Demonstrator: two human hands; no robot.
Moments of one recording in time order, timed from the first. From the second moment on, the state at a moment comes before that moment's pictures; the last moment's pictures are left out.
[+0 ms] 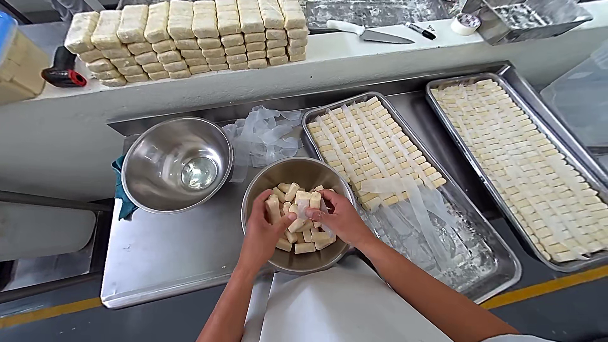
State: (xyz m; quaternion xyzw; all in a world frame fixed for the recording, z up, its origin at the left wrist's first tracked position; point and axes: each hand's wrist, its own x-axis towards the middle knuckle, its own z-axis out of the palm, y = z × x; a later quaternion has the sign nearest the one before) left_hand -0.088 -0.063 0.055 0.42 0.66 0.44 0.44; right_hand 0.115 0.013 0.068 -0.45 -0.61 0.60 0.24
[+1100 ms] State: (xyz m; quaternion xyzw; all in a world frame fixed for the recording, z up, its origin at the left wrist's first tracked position) left_hand -0.068 -0.058 0.063 0.49 0.63 0.48 0.38; right_hand 0.100 0.007 0.070 -0.42 -0.70 0.52 0.24
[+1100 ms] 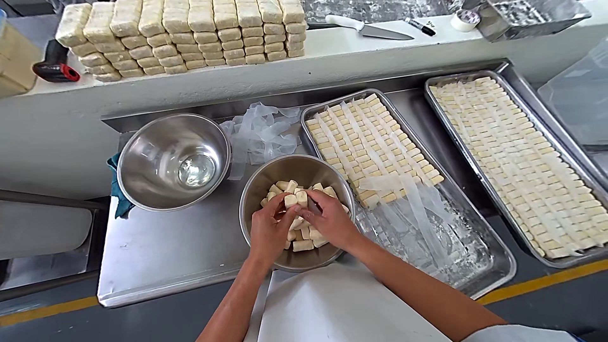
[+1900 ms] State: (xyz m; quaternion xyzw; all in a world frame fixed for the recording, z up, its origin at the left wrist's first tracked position) left_hand -0.071 -0.037 0.064 0.61 0.62 0.40 0.28; right_hand 0.089 0.052 0.133 -0.35 -0.80 0.46 0.13
